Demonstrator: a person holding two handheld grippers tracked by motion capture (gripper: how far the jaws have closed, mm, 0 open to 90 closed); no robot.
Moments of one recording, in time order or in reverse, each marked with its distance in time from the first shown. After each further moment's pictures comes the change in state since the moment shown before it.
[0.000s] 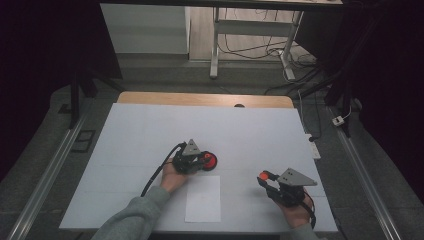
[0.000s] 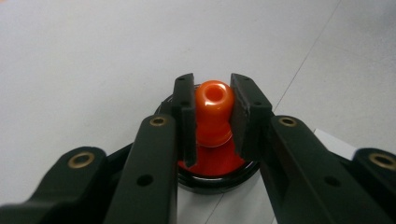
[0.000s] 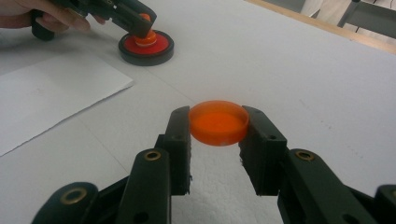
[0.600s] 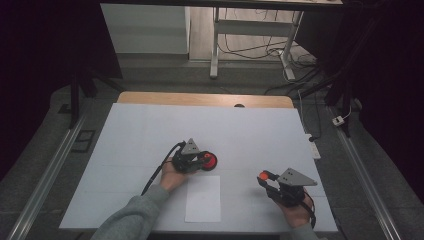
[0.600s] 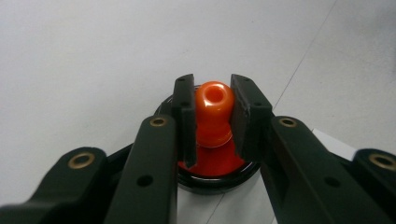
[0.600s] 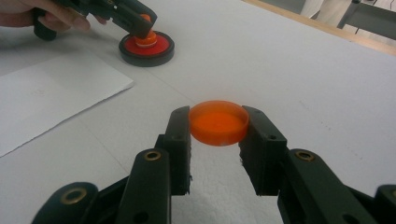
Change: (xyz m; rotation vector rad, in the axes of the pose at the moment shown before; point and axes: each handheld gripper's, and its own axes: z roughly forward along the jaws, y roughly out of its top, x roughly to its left) left arm 0.005 0.002 0.000 0.005 -0.035 -0.012; right arm 0.000 0.001 -0.001 0.000 -0.004 -0.007
